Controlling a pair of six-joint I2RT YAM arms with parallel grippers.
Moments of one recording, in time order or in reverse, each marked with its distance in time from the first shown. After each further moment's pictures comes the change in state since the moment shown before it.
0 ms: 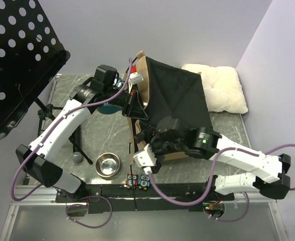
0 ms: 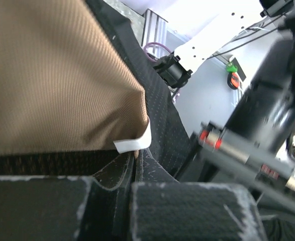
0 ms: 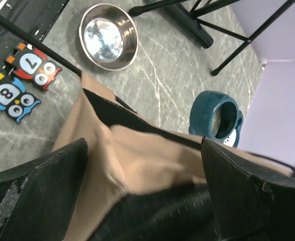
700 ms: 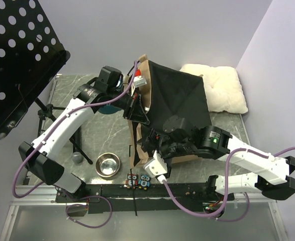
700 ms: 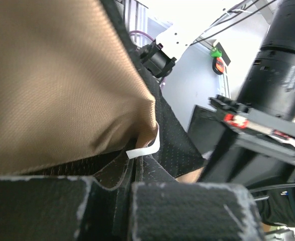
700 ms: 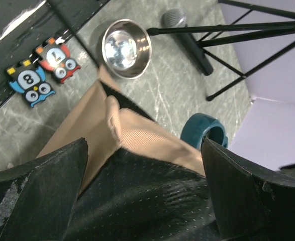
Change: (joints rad) left arm -0.028 0.032 0.025 -0.065 0.072 0.064; right arm -0.002 -0.043 0.096 -0.193 -0.126 -0.185
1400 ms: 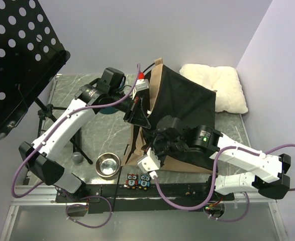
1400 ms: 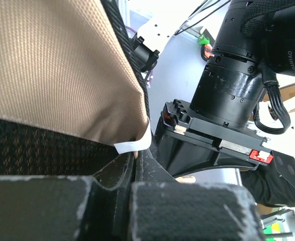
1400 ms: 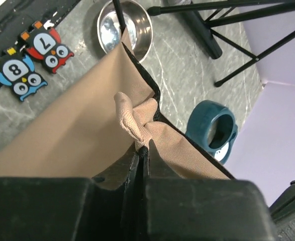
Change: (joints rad) left arm -0.037 0.002 0.019 -0.052 0.052 0.069; right arm -0.028 0.043 -0.057 0.065 0.051 0.004
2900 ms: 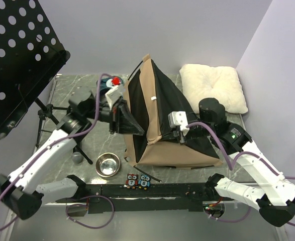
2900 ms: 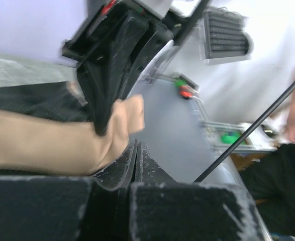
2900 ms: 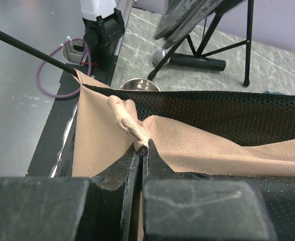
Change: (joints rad) left arm 0.043 -0.423 -0.530 0.937 0.094 -0.582; right arm -0.477 -0.228 -0.127 0.240 -0.586 0.719
